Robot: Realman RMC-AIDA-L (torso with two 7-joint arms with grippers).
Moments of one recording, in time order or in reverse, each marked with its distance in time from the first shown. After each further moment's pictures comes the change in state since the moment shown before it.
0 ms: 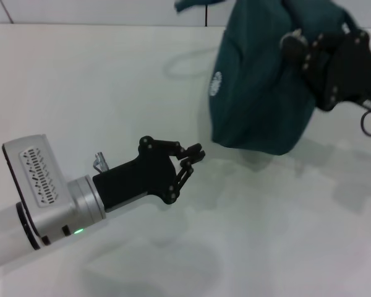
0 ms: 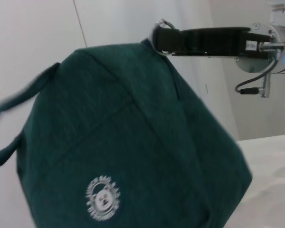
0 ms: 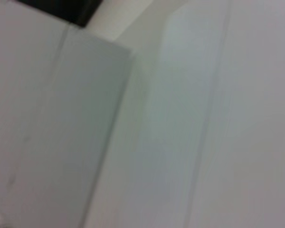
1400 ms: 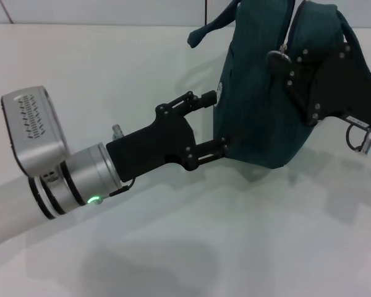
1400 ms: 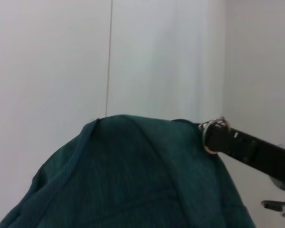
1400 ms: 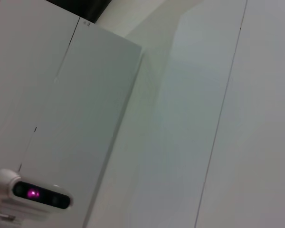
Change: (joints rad) left arm -0.089 -0.007 0.019 -0.002 -0.084 0.099 -0.355; right arm 0.009 0.008 -0.109 0.057 0.082 0.010 -0.135
